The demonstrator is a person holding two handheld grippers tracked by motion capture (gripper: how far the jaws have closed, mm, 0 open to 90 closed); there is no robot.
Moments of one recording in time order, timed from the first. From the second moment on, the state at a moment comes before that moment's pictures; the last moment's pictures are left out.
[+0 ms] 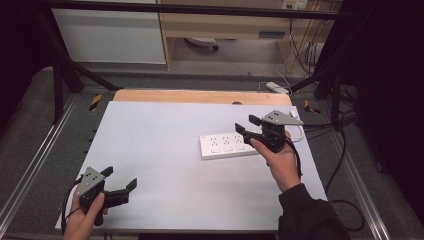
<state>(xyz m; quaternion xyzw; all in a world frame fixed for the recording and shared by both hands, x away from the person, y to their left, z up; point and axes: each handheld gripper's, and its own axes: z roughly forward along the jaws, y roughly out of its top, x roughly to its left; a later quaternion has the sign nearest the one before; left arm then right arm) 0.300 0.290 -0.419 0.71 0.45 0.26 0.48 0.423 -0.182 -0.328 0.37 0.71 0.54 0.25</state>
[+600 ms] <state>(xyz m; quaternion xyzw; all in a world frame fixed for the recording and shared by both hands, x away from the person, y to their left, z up) 0.301 0.290 -0.419 0.71 0.45 0.26 0.48 0.432 -0.170 -0.336 0.37 0.71 0.54 0.26</state>
